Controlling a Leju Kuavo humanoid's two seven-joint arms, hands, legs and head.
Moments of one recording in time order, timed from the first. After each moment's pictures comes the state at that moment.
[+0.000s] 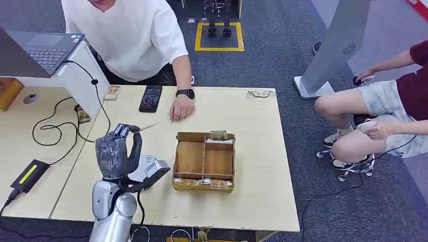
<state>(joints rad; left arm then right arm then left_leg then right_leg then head) -0.21 -0.30 0.12 -1.32 -1.21 0.70 -0.41 0.00 0.04 -1.32 -0.31 1.57 -0.31 -0.01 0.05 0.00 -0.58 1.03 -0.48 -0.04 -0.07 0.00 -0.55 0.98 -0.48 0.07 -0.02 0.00</state>
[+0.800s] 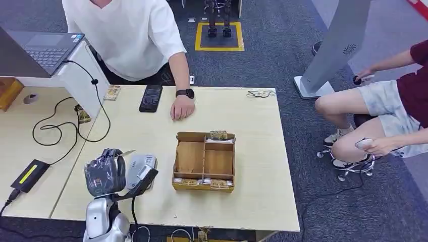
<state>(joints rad) -0.12 -0.24 0.21 -1.22 -1.51 0.70 0.00 0.00 0.04 -1.32 -0.30 1.57 -0.29 -0.01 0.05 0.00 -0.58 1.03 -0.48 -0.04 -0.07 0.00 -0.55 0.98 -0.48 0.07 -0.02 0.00</state>
